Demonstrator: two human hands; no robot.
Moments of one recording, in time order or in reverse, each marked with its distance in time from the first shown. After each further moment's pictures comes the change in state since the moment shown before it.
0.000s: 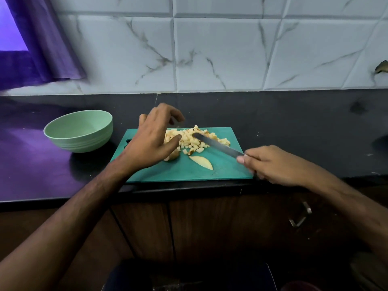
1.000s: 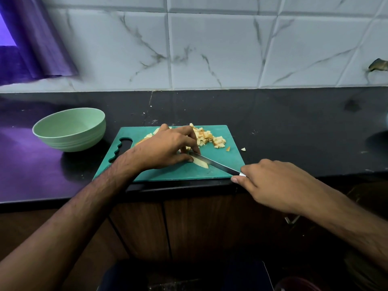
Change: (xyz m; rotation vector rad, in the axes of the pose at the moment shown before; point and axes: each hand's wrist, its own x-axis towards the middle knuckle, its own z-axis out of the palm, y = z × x) left_hand 0.021 0.010 0.024 0.077 -0.526 0.078; right_hand -0.033 -0.029 0.021 -0.613 0.035 0.004
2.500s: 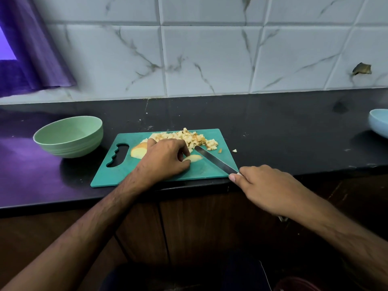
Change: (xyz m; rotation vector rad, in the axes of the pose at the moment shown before) left_hand -0.007 0.036 0.017 -0.037 0.249 -0.355; right_hand -0.025 -0.009 -0.001 0.252 0.003 0.191
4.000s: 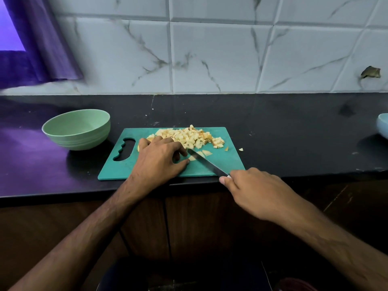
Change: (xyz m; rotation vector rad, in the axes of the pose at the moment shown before) left_hand -0.032 -0.017 0.000 0.089 0.172 0.007; right_hand 0.001 -0.032 0.011 -0.014 -0.023 -0.030
